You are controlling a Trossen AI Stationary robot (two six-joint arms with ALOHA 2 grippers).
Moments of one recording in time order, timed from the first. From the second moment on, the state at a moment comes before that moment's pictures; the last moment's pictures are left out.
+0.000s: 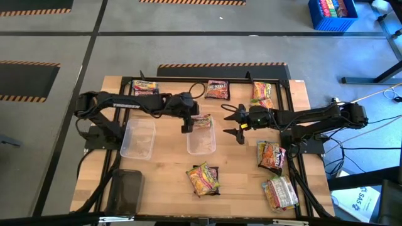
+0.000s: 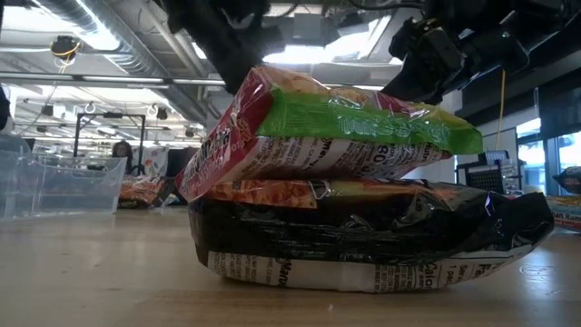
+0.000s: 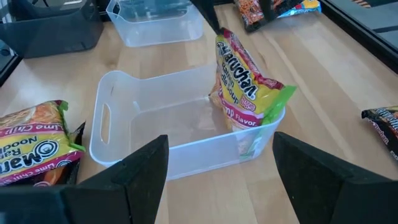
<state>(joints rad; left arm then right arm) 0.17 1.54 1.11 -0.37 -0.09 0.19 -0.10 1.18 0.53 0.19 -0.03 0.09</state>
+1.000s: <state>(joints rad) -0.08 1.15 0.59 0.07 -0.21 -0.08 -0.33 1.23 0.68 0.00 0.19 0.13</state>
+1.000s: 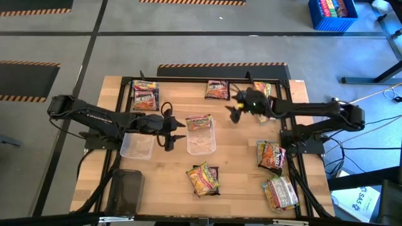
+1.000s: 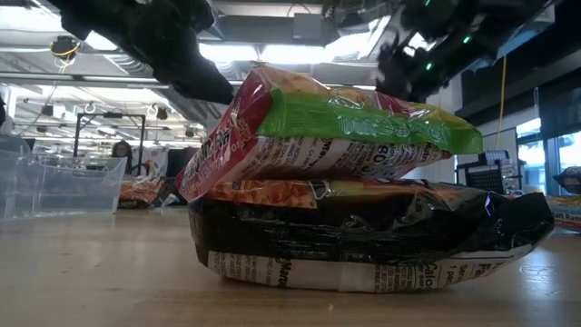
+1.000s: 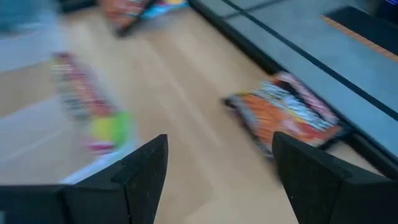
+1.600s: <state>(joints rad) -0.08 1.15 0.59 0.11 -0.22 -0.08 -0.85 1.77 0.94 0.01 -0.33 0.25</state>
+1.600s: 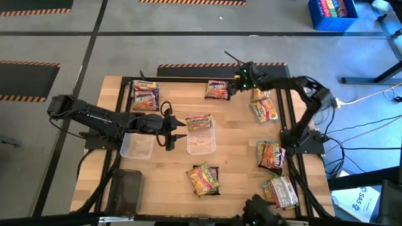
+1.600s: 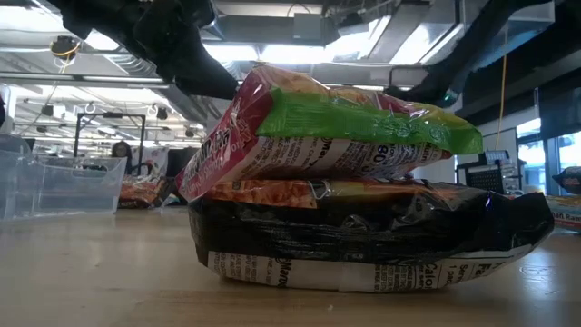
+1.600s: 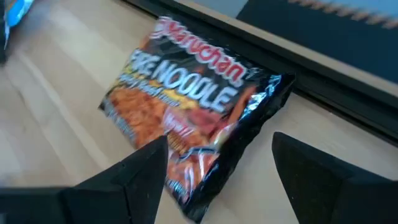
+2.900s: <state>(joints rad) -0.08 1.15 0.59 0.11 -0.22 -0.09 -0.85 1.89 1.10 -0.40 -0.51 0.08</state>
